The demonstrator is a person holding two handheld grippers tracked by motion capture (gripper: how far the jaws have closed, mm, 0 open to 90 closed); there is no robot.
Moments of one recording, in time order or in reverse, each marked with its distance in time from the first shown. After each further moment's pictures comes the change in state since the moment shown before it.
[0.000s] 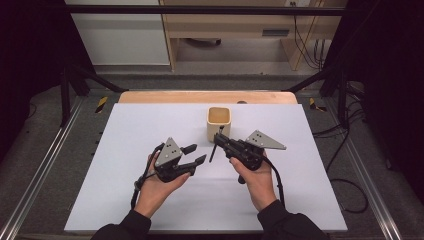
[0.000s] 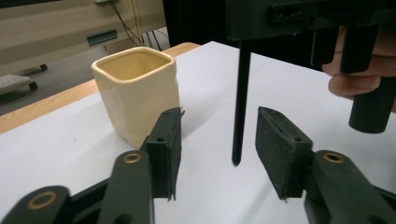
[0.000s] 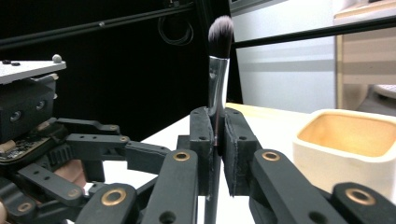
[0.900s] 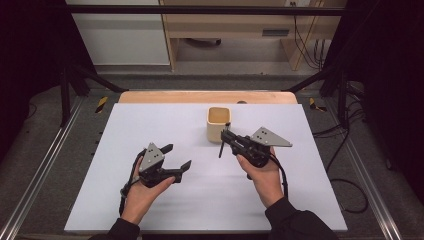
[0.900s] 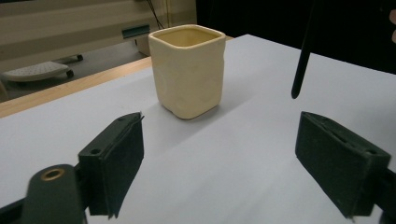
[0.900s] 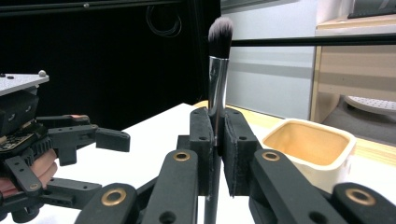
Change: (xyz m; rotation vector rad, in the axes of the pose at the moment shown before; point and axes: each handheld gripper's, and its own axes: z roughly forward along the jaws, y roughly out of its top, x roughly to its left) left arm 0.023 -0.033 -0.024 -0.011 0.116 -0.038; right arm -0.007 0.014 -0.011 0.034 -0.057 -0.110
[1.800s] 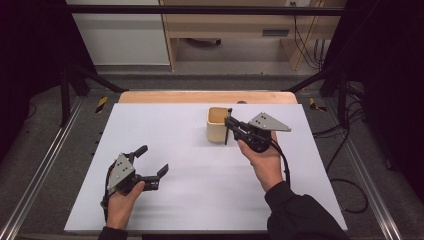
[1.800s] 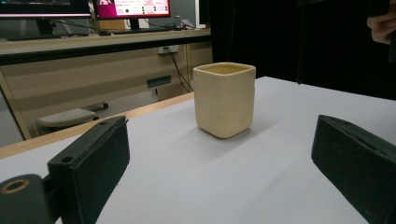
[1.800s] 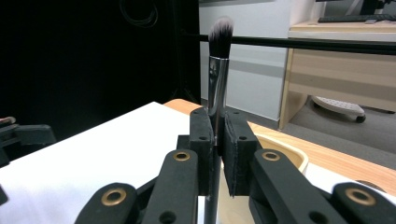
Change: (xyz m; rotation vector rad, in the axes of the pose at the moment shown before) left arm 0.035 -0.042 -0.044 -0.237 0.066 0.021; right arm -0.018 0.027 0.016 0.043 -0.102 -0.052
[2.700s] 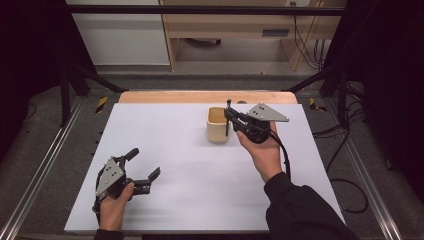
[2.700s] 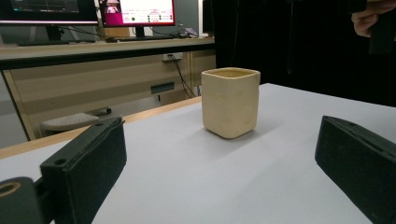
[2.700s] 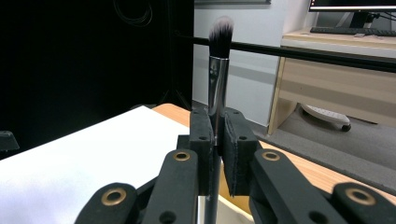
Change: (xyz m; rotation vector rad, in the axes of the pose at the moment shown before) left arm 0.008 -0.005 -0.019 -0.041 0.002 -0.005; right arm -0.005 0.019 0.011 -0.001 -0.022 -0.056
